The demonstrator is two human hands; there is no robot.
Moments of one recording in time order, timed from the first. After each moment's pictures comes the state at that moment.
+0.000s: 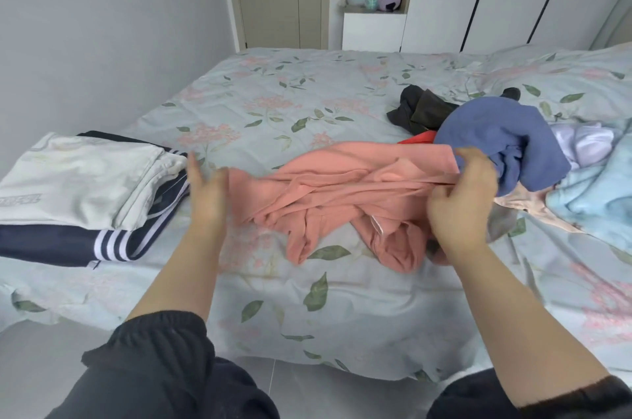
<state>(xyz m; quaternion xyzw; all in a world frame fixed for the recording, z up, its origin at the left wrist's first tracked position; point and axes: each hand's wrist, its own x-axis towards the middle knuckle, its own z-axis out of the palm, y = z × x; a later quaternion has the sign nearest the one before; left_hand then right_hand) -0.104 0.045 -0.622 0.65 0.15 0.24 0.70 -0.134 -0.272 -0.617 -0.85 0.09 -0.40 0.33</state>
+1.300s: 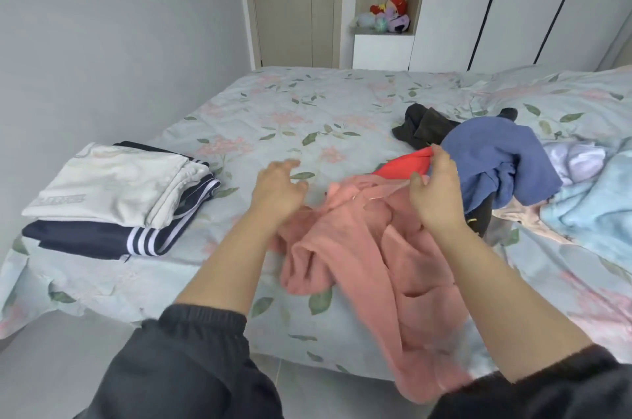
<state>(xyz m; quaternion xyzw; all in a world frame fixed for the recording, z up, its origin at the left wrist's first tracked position) -0.116 -0.013 -0.583 0.93 0.02 0.13 0.33 -0.122 -0.258 -0.591 -0.88 0.06 -0.25 0.40</state>
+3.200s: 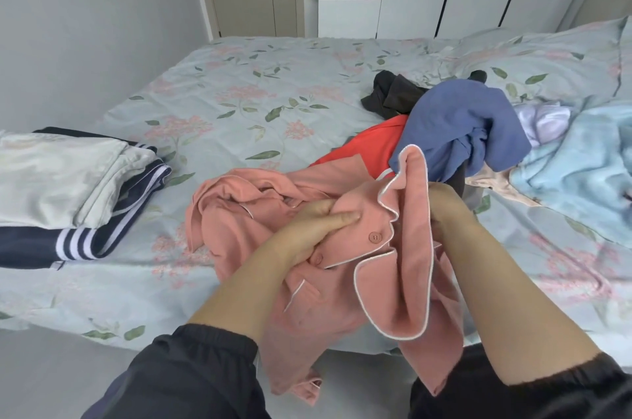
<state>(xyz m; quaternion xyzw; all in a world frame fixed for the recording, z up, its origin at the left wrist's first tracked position) -0.144 -0.098 -0.654 0.64 -0.11 -0.22 0.73 -0.131 -0.301 -0.625 -0.78 0.20 0.00 0.60</state>
